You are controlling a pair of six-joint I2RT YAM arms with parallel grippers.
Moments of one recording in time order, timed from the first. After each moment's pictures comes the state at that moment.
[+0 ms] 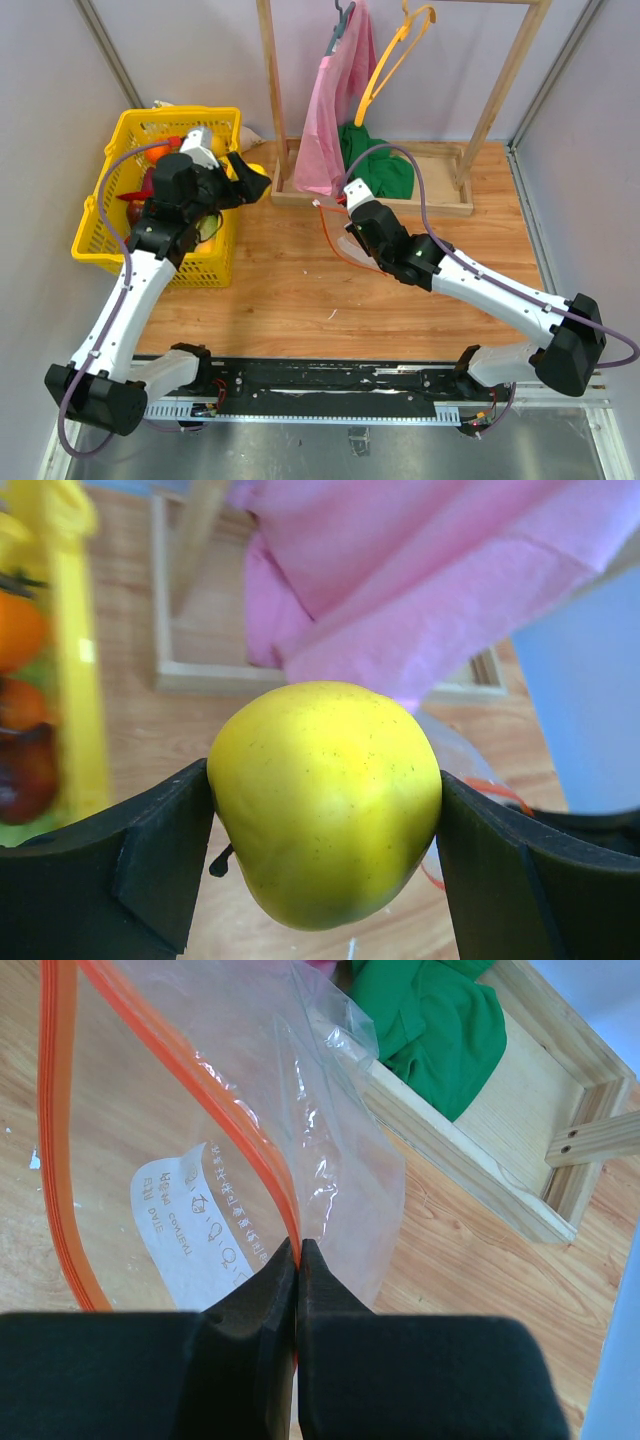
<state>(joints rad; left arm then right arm) -0.19 1.08 1.17 -0.35 0.19 -0.48 0.91 1.31 1.10 -0.42 0.56 -0.05</state>
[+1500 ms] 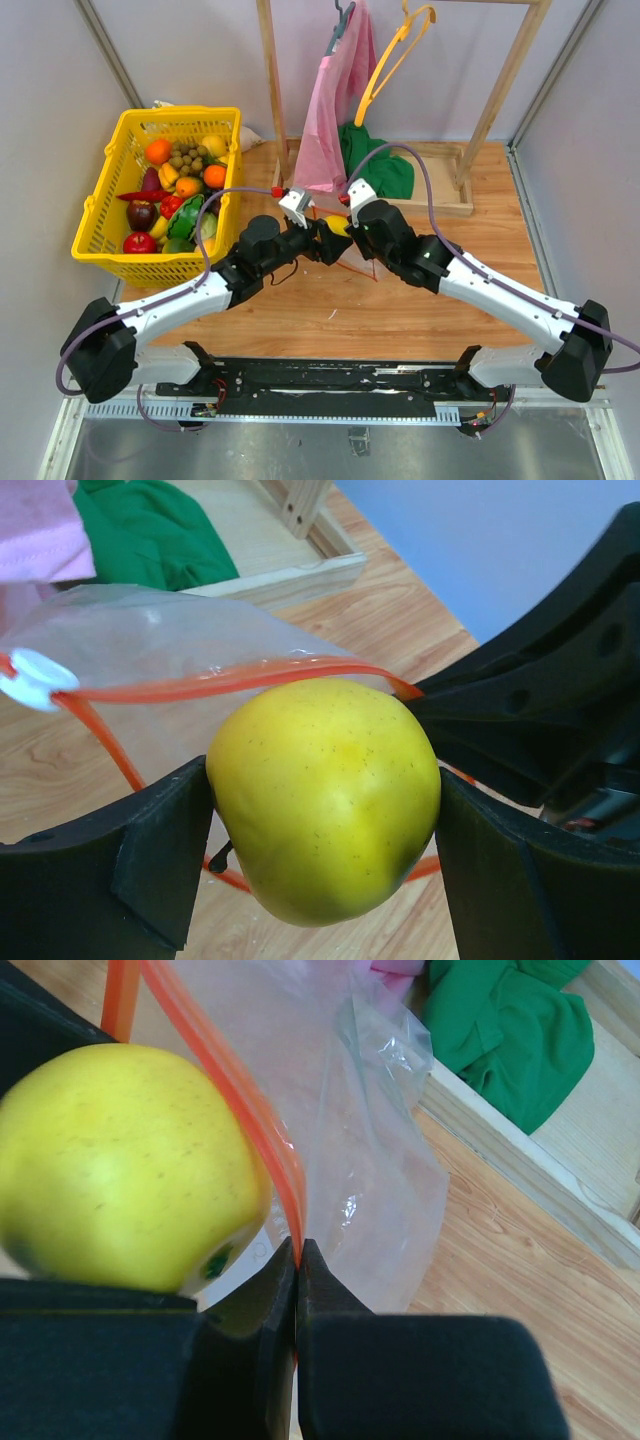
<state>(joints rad) -0.78 1.21 0.71 0.41 0.07 -0.43 0.90 1.27 1.10 -0.43 0.41 0.02</state>
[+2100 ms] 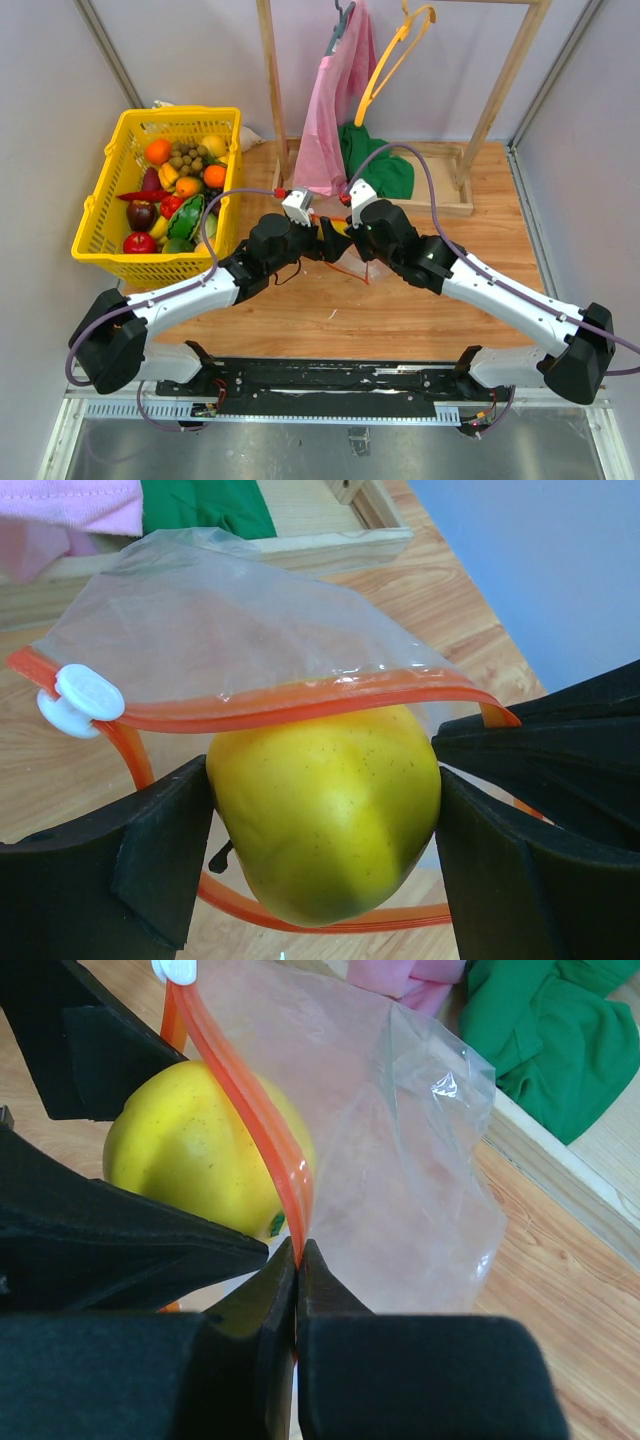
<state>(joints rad) -0.78 1.29 0.73 0.35 -0.01 -0.50 0.90 1.24 1.10 -0.43 0.34 0.04</state>
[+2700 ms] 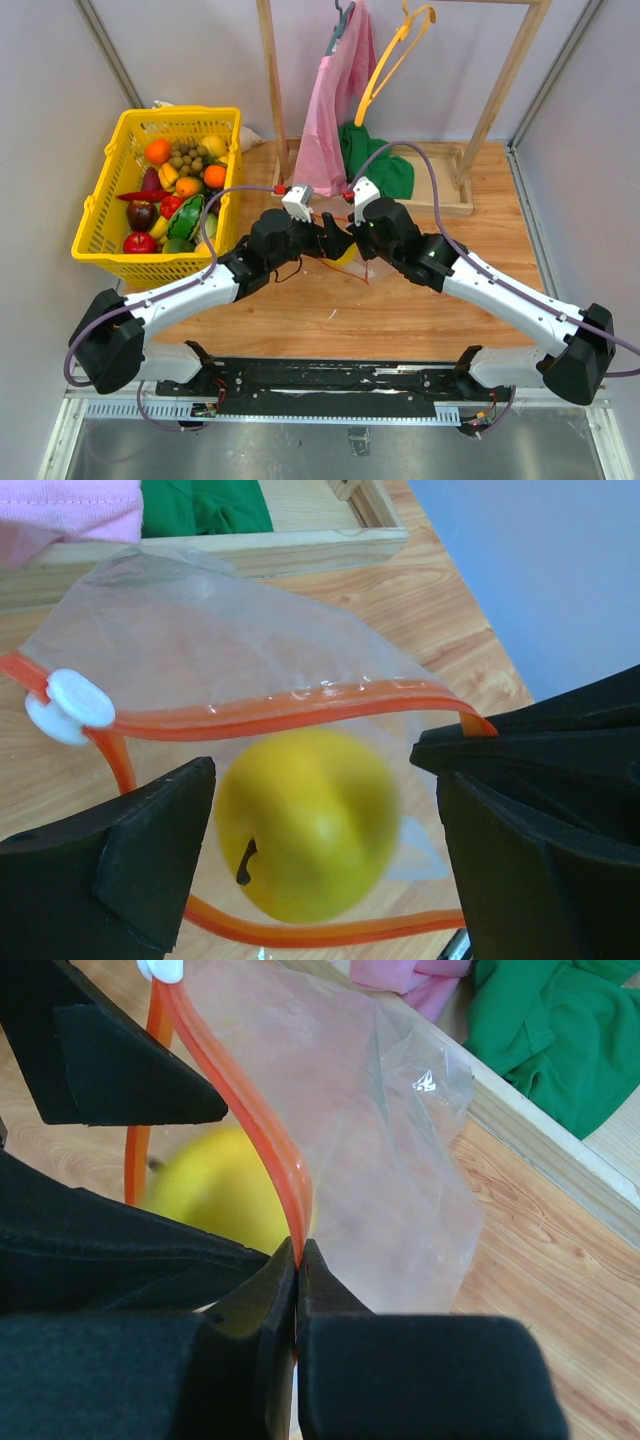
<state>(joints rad) -0.78 1.29 0.77 0.28 -0.01 -0.55 0.88 1.24 1.10 -0.43 0.30 0.07</state>
